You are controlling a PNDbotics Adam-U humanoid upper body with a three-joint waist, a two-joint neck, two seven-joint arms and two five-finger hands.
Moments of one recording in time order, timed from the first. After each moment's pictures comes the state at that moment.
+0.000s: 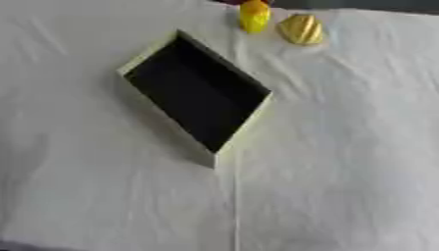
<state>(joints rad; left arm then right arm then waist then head) -0.36 0.65 0.10 -1.98 0.07 -0.21 0.65 -1.18 -0.66 0.03 -0.83 0.76 0.14 -0.01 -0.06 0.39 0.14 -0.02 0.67</state>
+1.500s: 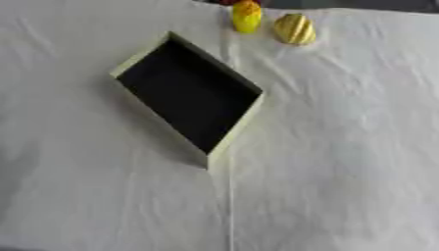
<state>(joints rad) -0.36 0.65 0.09 -1.98 0.07 -0.20 0.64 -1.27 -0.57 0.08 -0.81 0.82 0.12 0.07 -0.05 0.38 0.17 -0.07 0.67</state>
